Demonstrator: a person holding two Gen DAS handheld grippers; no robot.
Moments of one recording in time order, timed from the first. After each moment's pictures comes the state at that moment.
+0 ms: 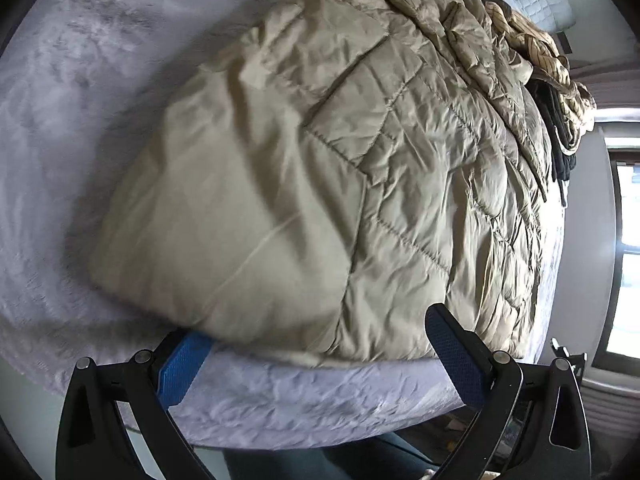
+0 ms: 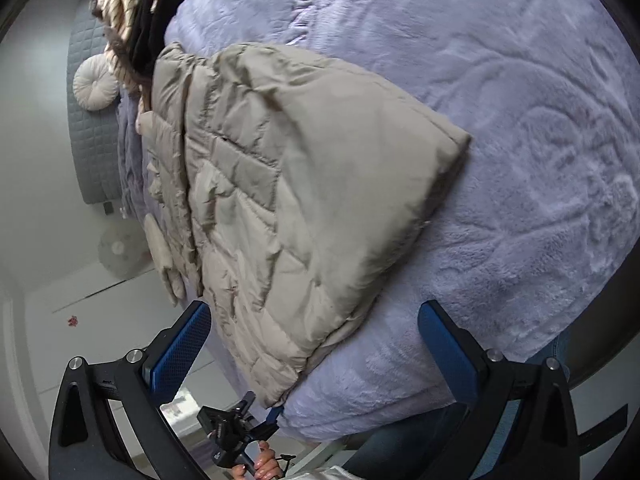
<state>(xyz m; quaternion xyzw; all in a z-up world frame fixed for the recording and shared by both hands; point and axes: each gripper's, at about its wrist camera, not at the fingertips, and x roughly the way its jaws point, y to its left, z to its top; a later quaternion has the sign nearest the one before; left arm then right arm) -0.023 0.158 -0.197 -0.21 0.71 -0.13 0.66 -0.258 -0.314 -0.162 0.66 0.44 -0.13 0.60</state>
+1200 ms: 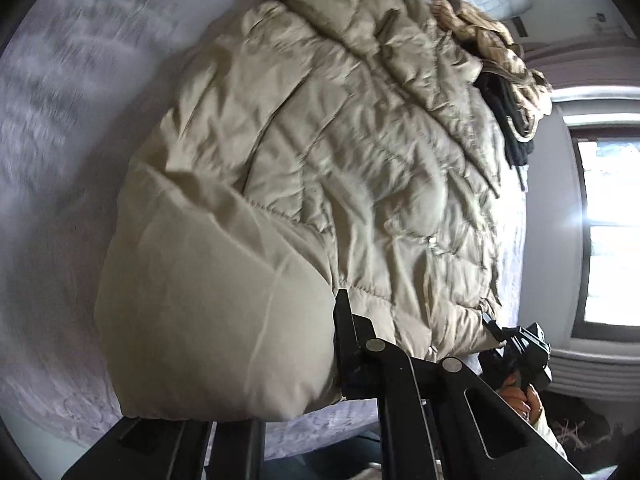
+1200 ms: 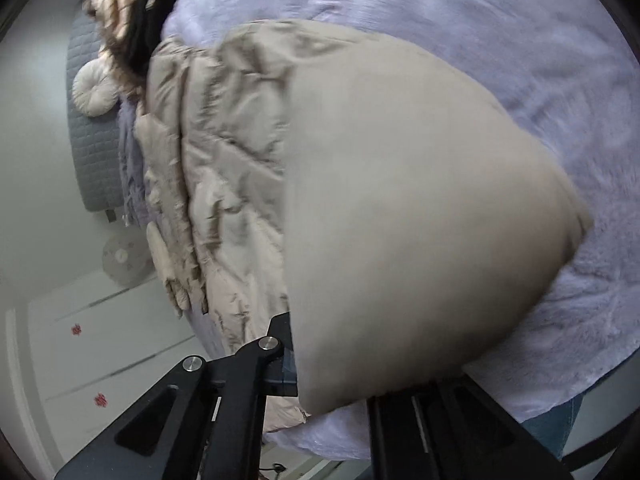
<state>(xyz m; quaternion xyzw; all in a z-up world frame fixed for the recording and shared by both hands) 0.025 0.151 -0.163 -0.22 0.68 -0.23 0.66 -0.210 -0.313 -0.166 0.65 0.42 -0.12 0.62</state>
